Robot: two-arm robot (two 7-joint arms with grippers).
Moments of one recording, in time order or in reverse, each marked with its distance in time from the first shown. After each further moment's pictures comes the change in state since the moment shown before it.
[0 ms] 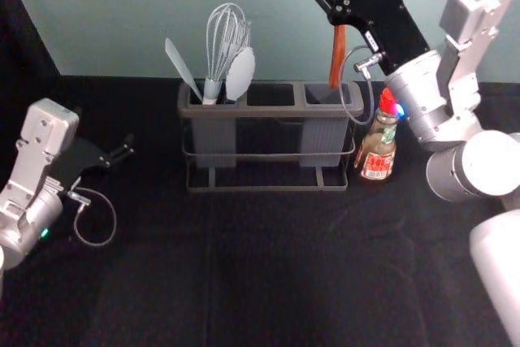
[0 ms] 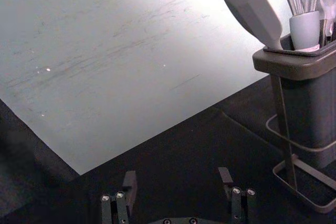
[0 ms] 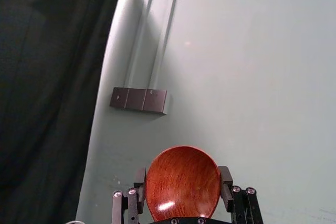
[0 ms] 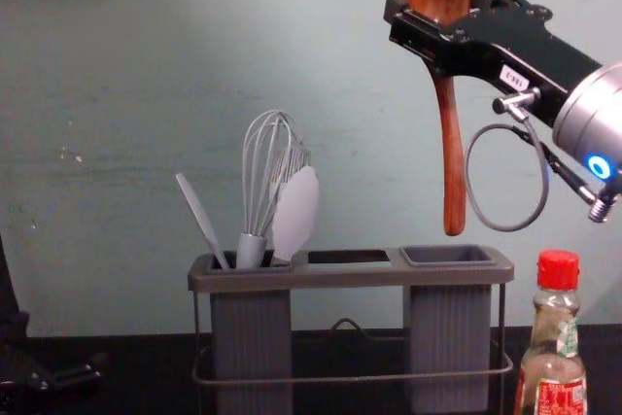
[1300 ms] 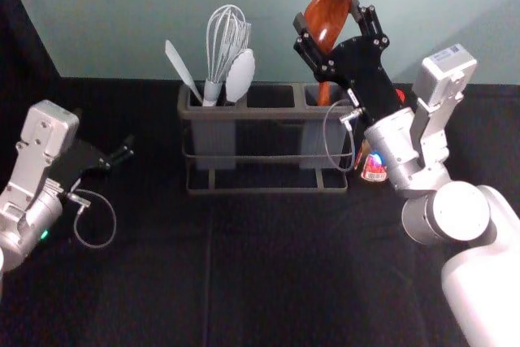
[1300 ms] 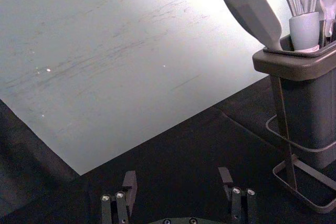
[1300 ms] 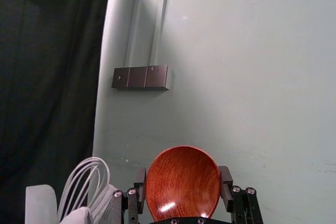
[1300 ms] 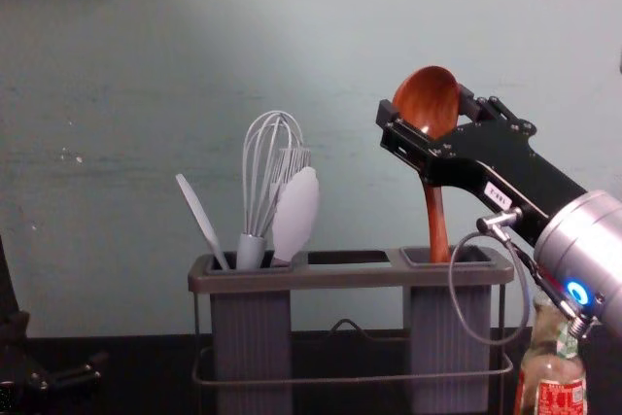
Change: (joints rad) left arm 0.000 0.000 0.000 0.000 0.000 0.000 0.000; right arm -0.021 -0.071 0.025 0.214 0.004 -0.160 0.042
